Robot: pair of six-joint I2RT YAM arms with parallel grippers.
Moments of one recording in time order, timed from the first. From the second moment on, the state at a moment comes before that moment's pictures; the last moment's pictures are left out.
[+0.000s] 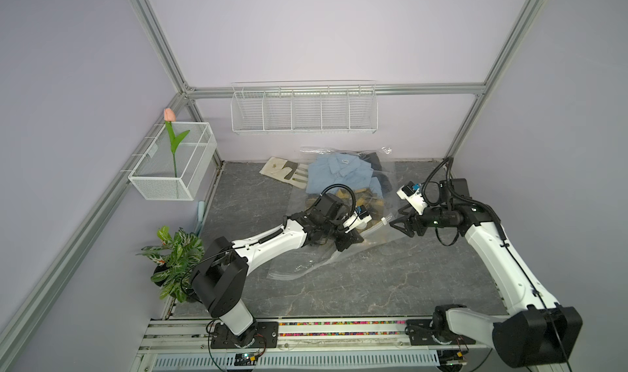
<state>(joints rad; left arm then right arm) -0.85 1.63 1.14 -0.29 0.56 0.22 0.09 1.21 1.11 -0.88 -0.72 -0.54</state>
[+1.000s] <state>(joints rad) -0.82 1.63 1.14 -0.30 0.57 0.23 0.13 1.29 1.09 -0.87 -0.89 -0.62</state>
